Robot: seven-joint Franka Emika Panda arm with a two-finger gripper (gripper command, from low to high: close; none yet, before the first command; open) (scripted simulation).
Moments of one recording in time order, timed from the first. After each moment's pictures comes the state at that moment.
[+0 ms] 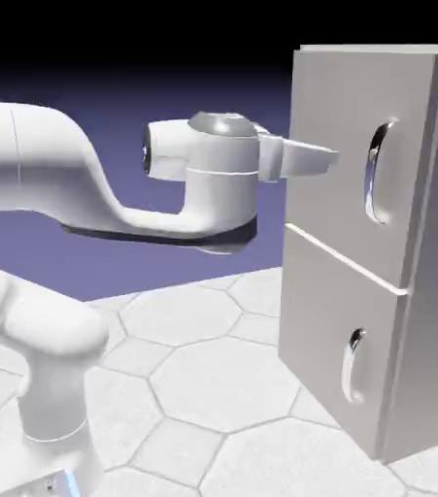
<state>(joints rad) 0.62 -0.90 -0.79 -2.40 -2.34 3.08 2.51</state>
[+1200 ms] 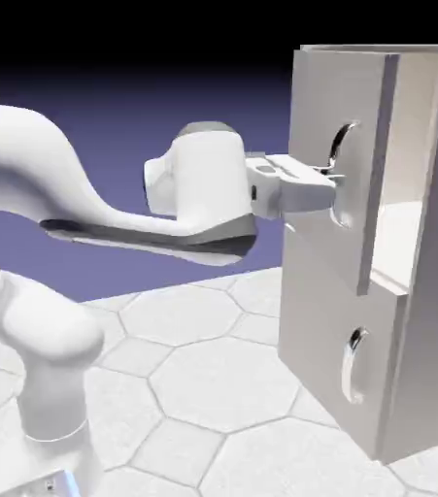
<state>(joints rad) 0.35 -0.90 -0.59 -2.54 -2.54 2.86 2.88</state>
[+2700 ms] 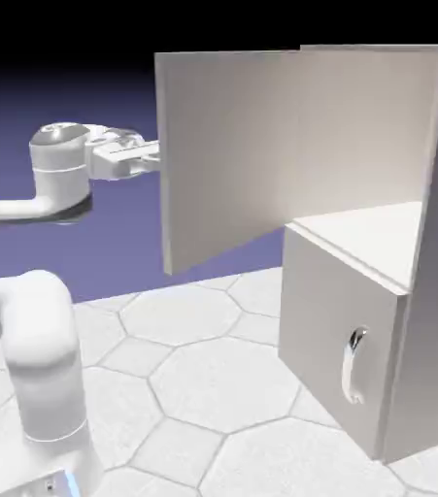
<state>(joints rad) -0.11 -1.23 0.85 -2.62 -0.78 1.71 2.34</state>
